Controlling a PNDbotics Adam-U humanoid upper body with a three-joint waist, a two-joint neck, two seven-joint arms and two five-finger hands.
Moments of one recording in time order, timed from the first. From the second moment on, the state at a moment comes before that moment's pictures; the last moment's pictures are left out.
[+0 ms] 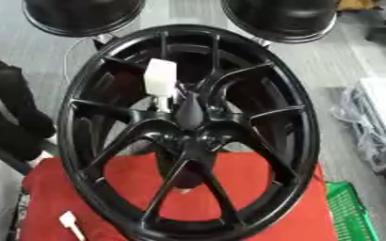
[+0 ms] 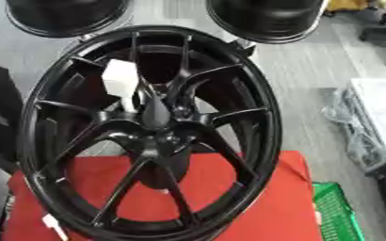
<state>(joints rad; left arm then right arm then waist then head) -0.38 0.43 -0.07 -1.85 0.46 0.11 0.53 -0.23 -1.15 -0.27 -1.39 0.07 0.04 -0.08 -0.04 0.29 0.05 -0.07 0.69</state>
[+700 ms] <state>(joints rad) -0.38 0.43 -0.07 -1.86 0.45 0.11 0.54 -0.04 -0.95 -0.41 -1.23 0.36 0.17 -0.13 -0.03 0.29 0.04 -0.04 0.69</state>
